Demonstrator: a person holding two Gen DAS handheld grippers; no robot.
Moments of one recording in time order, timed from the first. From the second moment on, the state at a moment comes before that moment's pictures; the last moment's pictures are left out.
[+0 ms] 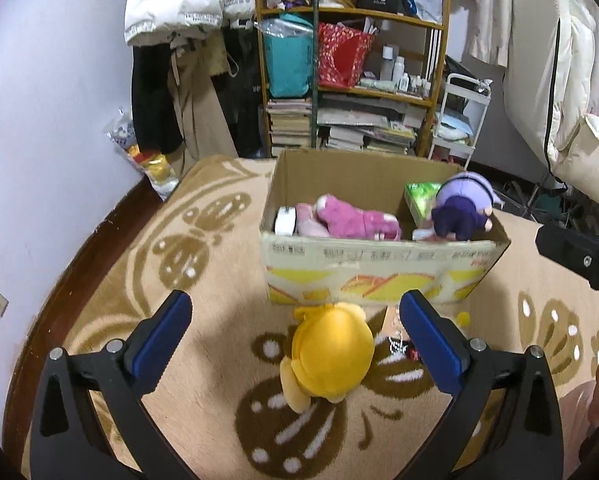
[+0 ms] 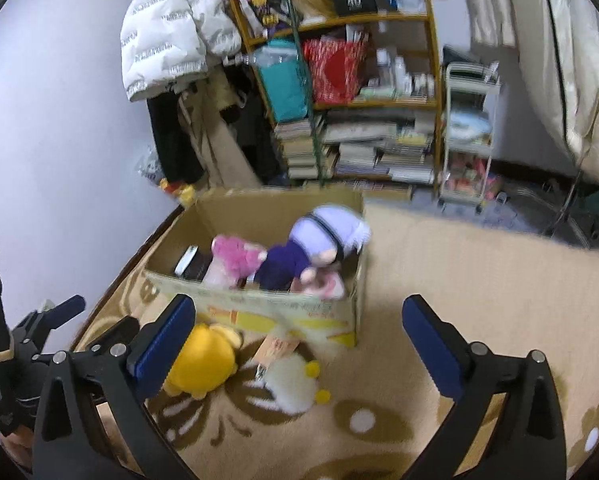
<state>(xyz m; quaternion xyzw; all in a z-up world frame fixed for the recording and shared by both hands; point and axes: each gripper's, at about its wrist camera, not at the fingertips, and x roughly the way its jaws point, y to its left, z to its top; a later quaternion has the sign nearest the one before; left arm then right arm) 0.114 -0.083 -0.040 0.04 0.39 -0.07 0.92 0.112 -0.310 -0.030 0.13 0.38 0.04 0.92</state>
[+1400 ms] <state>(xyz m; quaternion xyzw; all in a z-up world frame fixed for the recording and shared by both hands) 0.138 -0.115 -0.151 0.10 0.48 -0.12 0.86 0.151 -0.293 -0.157 0.12 0.52 0.04 0.84</state>
